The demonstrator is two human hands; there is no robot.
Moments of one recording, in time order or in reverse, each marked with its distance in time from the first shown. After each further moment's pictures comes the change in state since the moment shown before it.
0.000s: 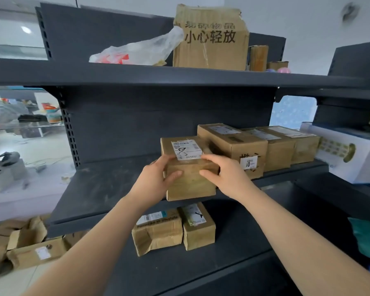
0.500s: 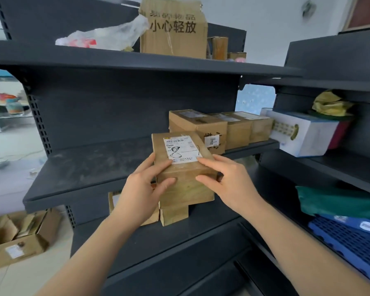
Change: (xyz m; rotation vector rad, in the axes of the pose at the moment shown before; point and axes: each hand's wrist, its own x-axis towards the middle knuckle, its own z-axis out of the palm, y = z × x) left_hand -0.107 0.064 0.017 -0.120 0.070 0.112; right_hand -0.133 -0.024 -0.048 0.034 0.168 -0.024
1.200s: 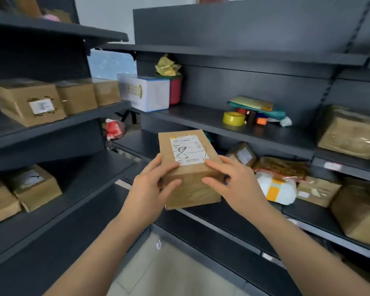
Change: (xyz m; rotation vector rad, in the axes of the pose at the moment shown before) left_hand -0.181 0.263 0.198 -0.362 -0.415 0.290; right_hand -0.348 0.009 -0.262 -0.364 0.232 0.496
